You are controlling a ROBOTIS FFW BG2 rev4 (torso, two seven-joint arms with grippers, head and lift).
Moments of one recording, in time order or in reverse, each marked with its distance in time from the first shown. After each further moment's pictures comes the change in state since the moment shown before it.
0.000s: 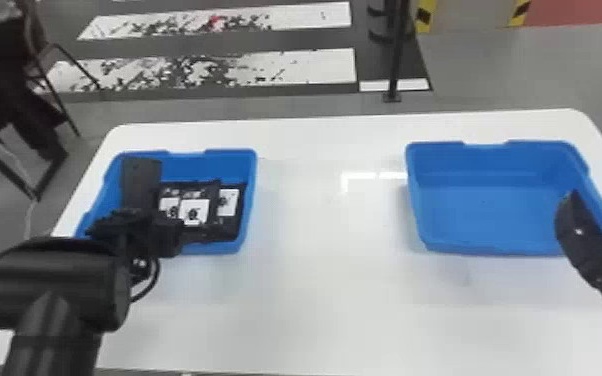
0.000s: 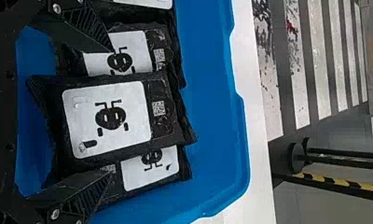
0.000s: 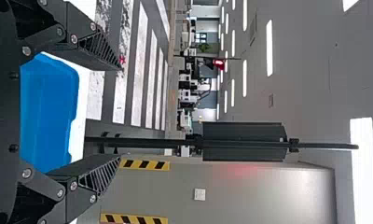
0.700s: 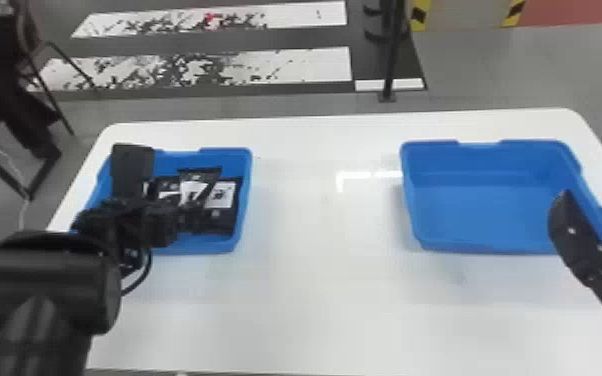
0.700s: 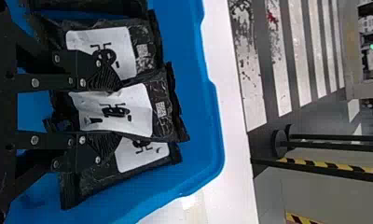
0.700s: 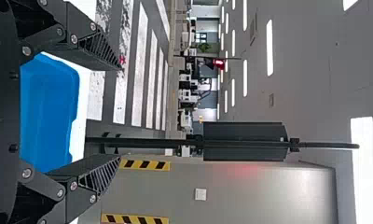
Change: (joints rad) left arm 0.015 -0.001 0.000 -0.062 -0.042 -0.049 -0.062; right arm 0.005 0.000 0.000 -0.002 -0.004 0.000 0.000
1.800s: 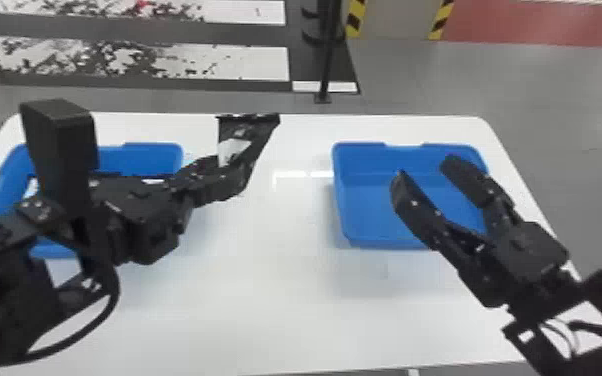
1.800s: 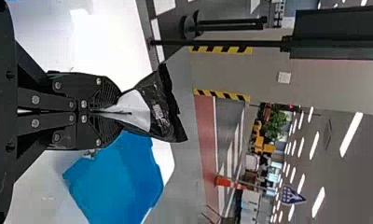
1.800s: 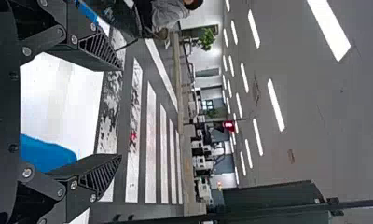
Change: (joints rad) left arm 0.218 -0.001 -0.139 -0.519 0.297 -0.067 -0.077; right arm -0.198 0.000 0.024 -0.048 -0.109 0.363 0.280
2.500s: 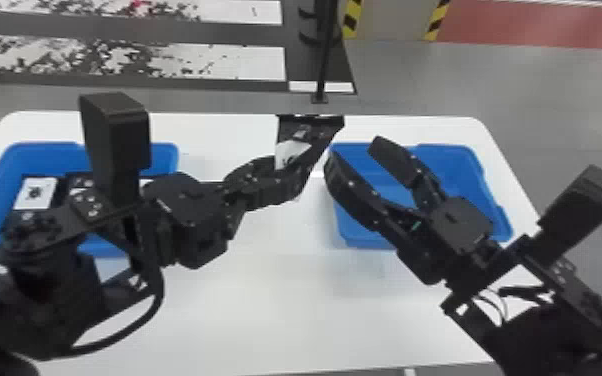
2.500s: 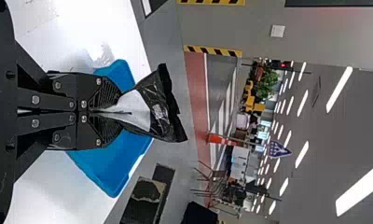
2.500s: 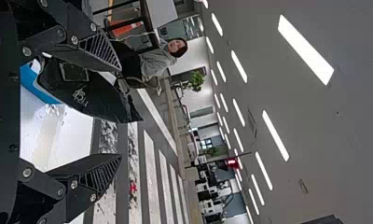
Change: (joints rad) left arm -0.054 0.000 -0.133 0.006 0.029 -0.007 -0.025; right arm -0.125 -0.034 0.137 0.022 -0.096 0.136 -0.003
